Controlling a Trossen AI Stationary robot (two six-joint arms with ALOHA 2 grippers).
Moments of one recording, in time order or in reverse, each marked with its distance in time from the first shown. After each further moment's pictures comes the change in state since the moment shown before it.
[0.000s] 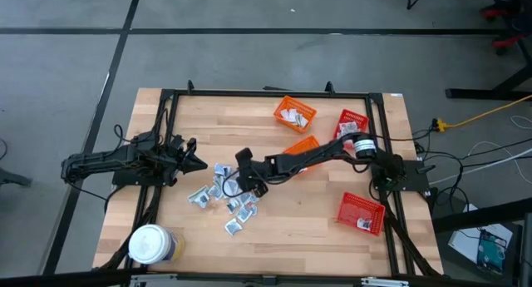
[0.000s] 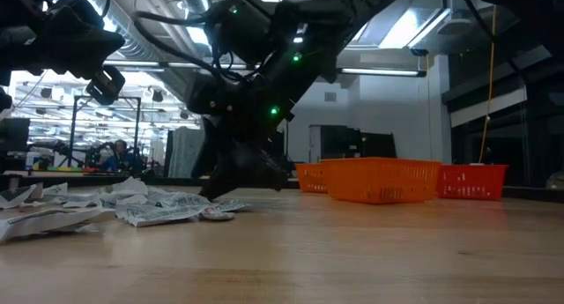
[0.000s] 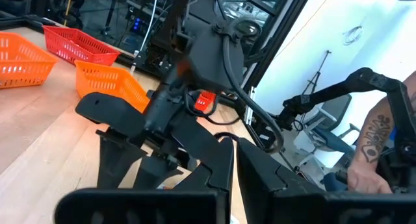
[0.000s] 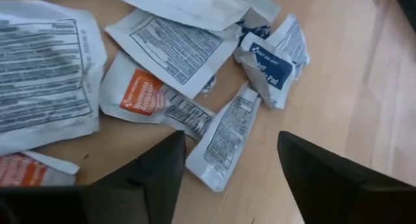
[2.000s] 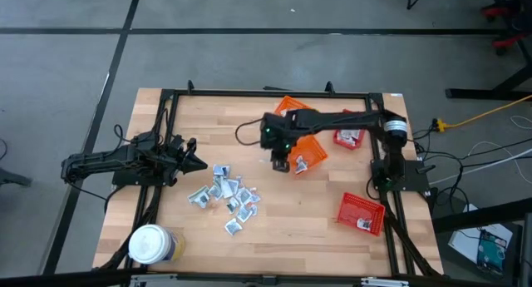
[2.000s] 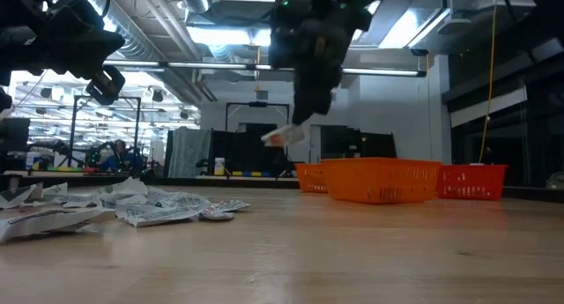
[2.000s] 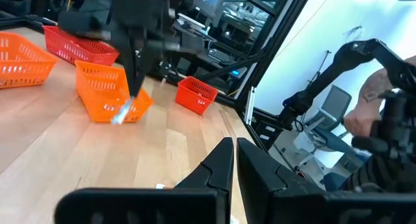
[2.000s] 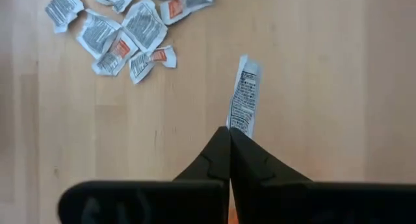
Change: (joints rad) left arm 0.000 0.000 0.000 0.000 0.000 0.000; right arm -0.241 -0.340 -0.006 -0.656 -0.555 0.628
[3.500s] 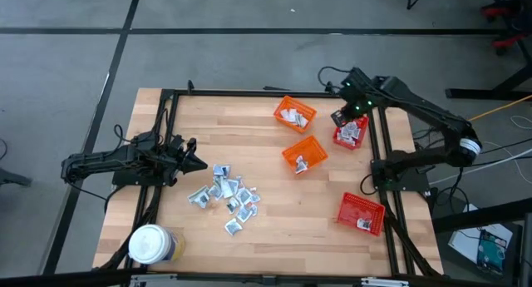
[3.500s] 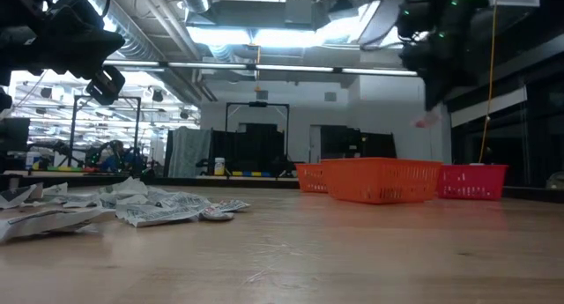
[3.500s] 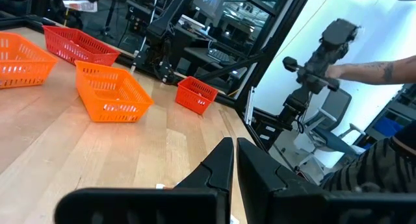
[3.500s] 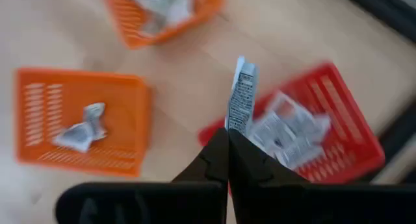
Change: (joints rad) left arm 0.000 0.000 0.000 0.000 0.000 0.000; right arm -0.580 -0.700 -0.463 -0.288 0.268 0.280
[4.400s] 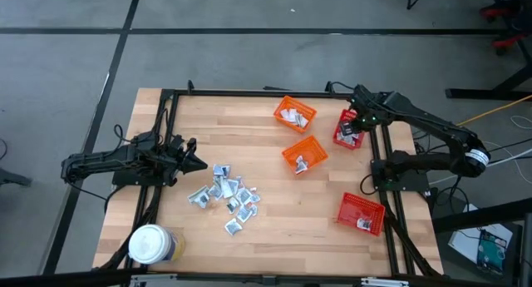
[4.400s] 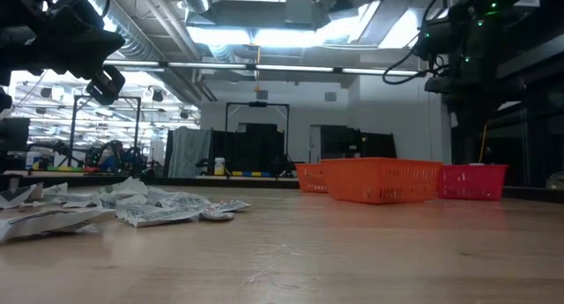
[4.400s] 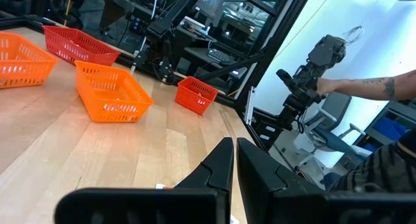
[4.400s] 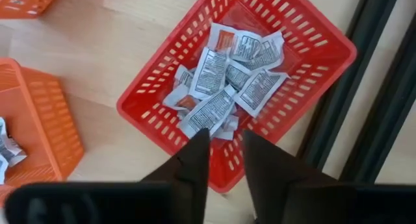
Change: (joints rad) left arm 0.000 0.000 0.000 0.000 0.000 0.000; right arm -0.018 -0.131 -0.271 0.023 0.137 0.266
